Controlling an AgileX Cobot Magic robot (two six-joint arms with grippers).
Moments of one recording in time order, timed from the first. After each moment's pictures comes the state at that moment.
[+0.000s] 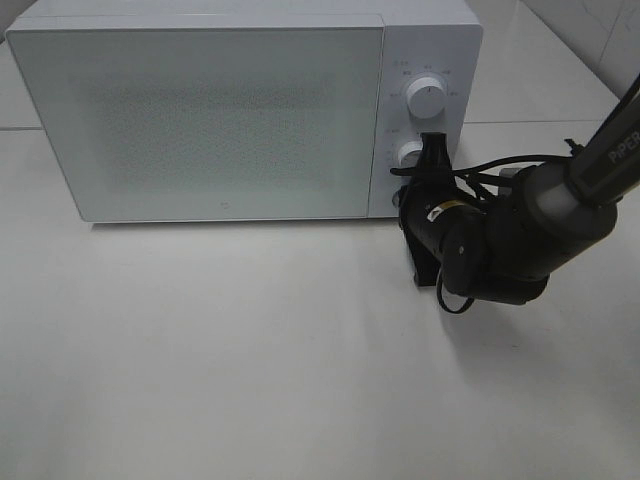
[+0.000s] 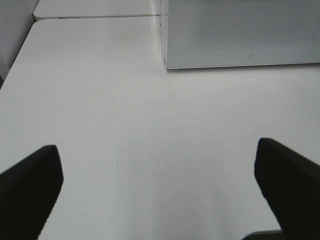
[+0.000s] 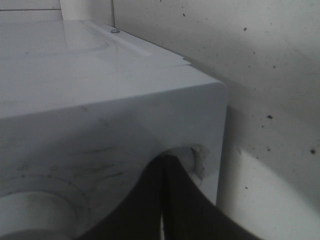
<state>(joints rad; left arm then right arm) 0.05 0.00 -0.50 -0.12 1.04 0.11 0.51 2.15 -0.87 0.58 -0.91 1.36</state>
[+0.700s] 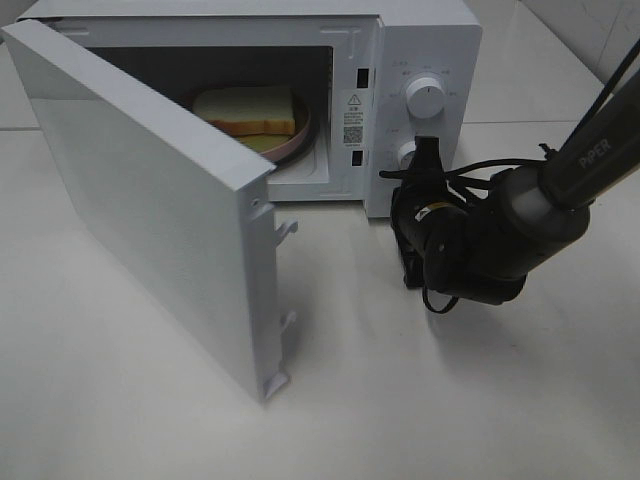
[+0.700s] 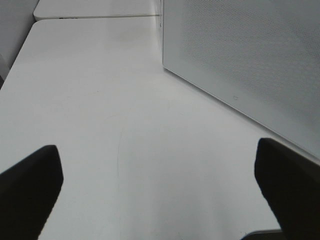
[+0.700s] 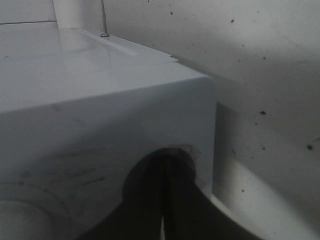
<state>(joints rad) 0.05 0.00 -0.50 -0.12 1.04 0.11 0.53 2.20 -0.92 0.64 -0.90 1.35</state>
